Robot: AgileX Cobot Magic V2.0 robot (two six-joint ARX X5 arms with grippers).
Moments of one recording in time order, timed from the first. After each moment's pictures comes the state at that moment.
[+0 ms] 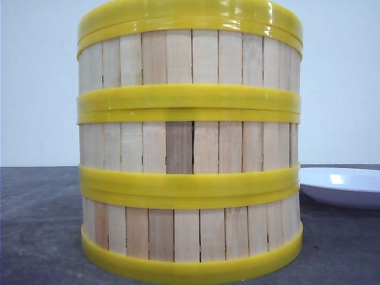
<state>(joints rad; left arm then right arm) -0.02 0.00 0.03 -0.16 -0.11 -0.05 0.82 0.52 0.97 -0.80 0.29 0.15</state>
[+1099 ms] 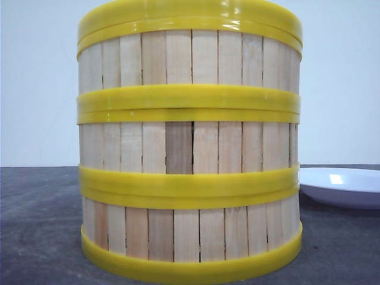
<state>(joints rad) -0.02 0.00 0.03 -0.16 -0.11 -0.05 0.15 0.22 0.43 -0.23 0.10 -0.07</state>
